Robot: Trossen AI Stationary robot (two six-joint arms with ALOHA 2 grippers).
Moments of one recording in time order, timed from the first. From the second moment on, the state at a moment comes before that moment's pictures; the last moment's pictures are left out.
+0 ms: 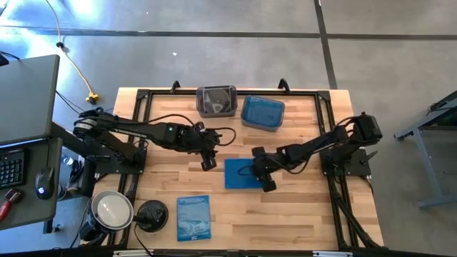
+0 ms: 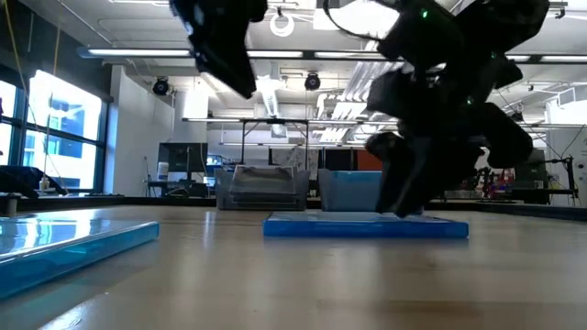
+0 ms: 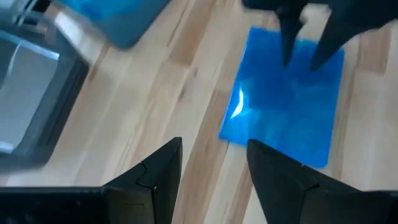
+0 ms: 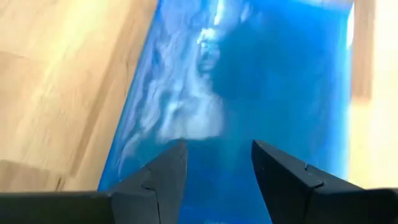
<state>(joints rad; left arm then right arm) -0.09 1.46 1.21 -0.67 -0.30 -0.32 0.14 1.66 0.74 -0.01 -0.02 -0.09</state>
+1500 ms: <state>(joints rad) 0.14 1.99 1.22 -0.23 0.40 -0.19 0.45 1.87 0.95 -0.32 0.78 -0.01</state>
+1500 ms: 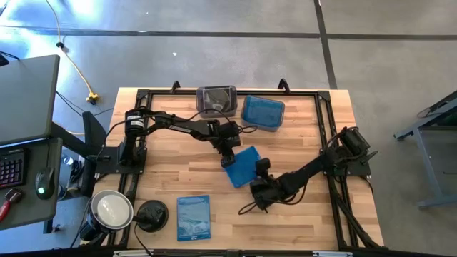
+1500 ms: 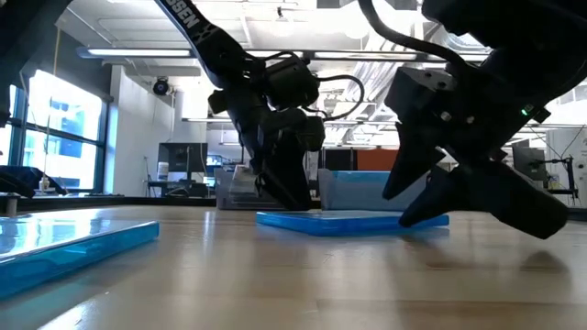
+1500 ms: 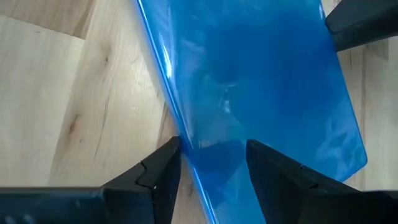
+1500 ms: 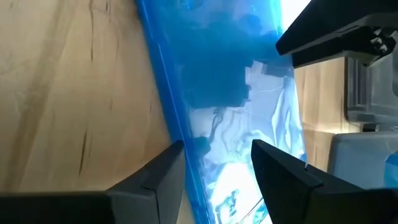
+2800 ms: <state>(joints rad) 0.13 1.99 1.21 -0.21 0.49 -0.35 0.48 1.87 0.95 -0.14 0.74 -0.25</state>
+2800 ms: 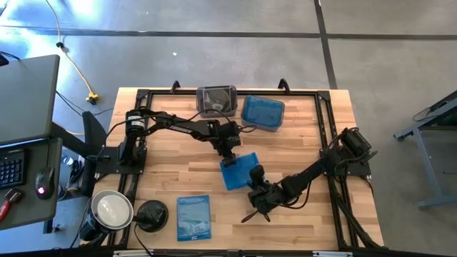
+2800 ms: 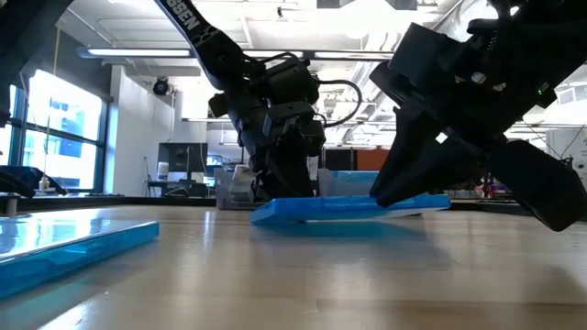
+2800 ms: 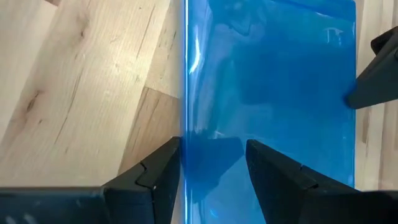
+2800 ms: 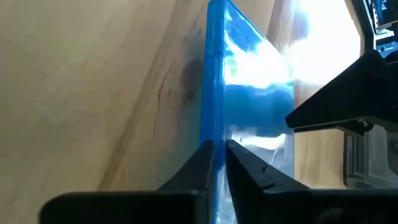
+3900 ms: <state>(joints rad) 0.27 1.97 2.18 -1.22 0.31 -0.03 0.58 1.86 0.95 -0.25 0.90 -0.05</state>
